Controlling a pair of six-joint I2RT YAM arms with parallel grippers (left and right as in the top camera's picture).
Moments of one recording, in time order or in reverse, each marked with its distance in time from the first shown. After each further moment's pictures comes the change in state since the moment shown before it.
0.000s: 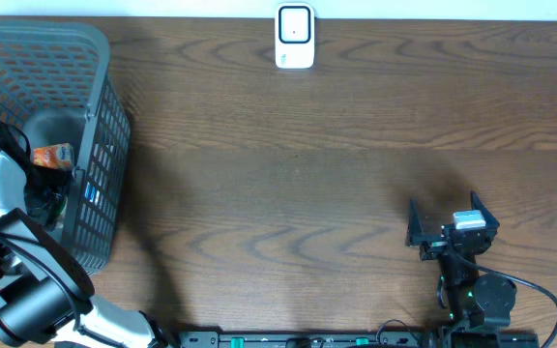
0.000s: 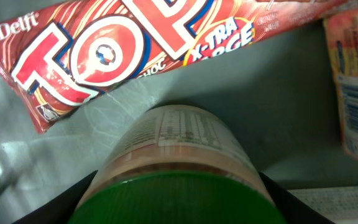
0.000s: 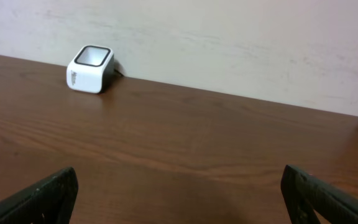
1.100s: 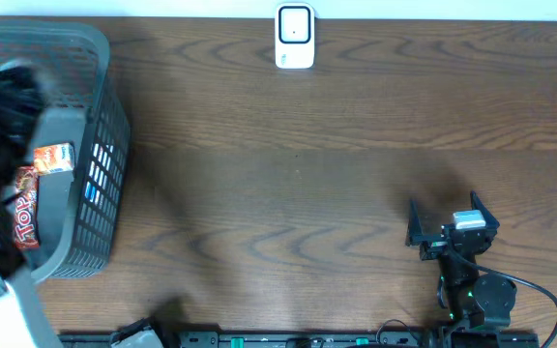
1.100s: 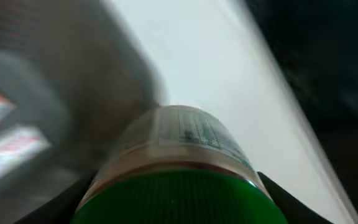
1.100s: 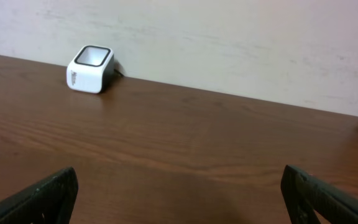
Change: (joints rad) left arm -0.211 -0.669 0.389 -0.043 0.468 -0.021; right arm 0.000 0.000 0.000 0.000 0.000 0.000
